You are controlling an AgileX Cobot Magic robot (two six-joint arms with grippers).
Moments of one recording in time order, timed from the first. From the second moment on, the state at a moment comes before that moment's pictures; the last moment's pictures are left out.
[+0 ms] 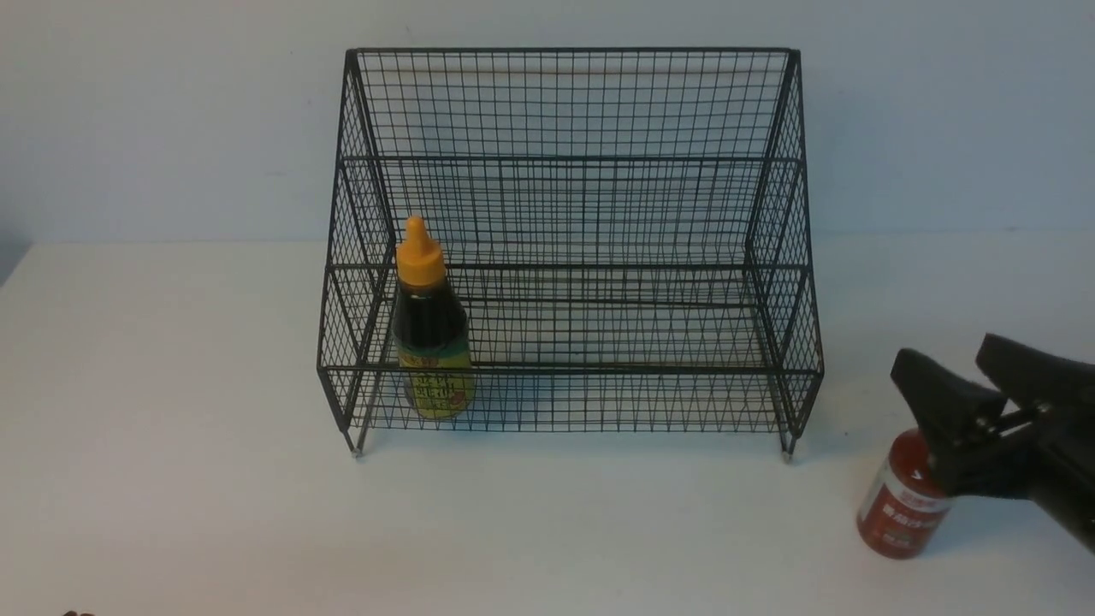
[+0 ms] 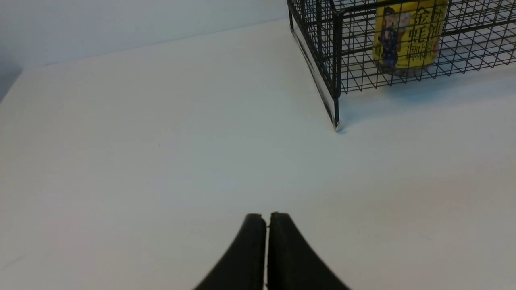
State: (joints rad) right arm 0.18 1.21 -0.24 -0.14 -0.62 0.20; left arm -0.11 -0.01 0.03 -0.02 0.39 0.12
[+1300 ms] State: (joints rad) right arm 0.39 1.22 -0.72 -0.31 -0.32 0.29; left arm -0.11 -0.01 0.03 -0.03 0.39 0.12
